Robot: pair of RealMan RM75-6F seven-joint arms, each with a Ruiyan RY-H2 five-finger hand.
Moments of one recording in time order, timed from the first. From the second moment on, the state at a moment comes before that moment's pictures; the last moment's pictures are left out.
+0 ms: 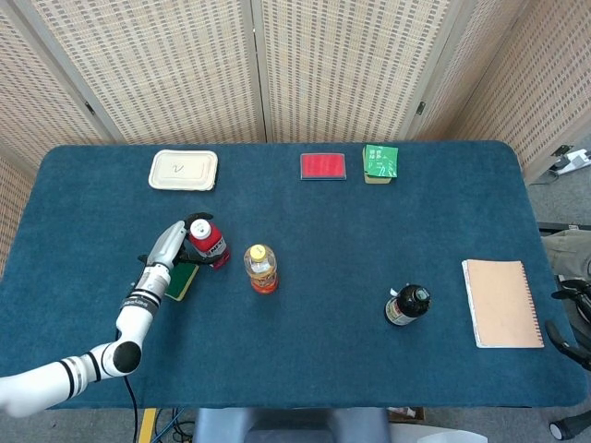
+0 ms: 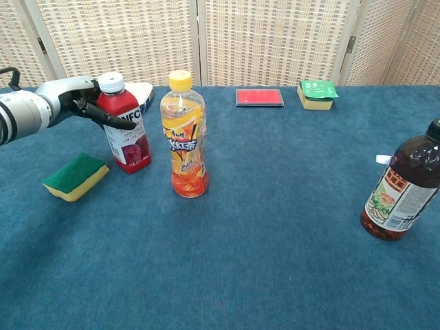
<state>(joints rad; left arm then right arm) -0.76 -1.54 -0.34 -1.36 0.80 0.83 -0.14 -0.06 -1.06 0.09 -1.53 -1.58 1.71 0.17</state>
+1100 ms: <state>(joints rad) -0.71 -1.45 -0.34 -1.53 0.87 0.94 -0.05 -0.06 -1.06 0.09 -1.53 -1.58 1.71 0.17</state>
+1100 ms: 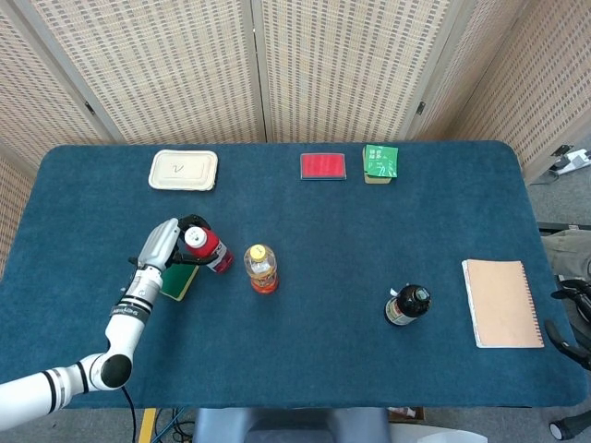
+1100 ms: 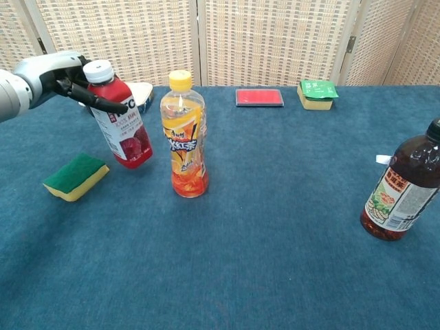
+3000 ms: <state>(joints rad) -0.74 -1.45 -0.25 -1.66 0.89 1.01 0.20 -0.06 -1.06 0.09 -1.53 -1.58 1.71 0.18</state>
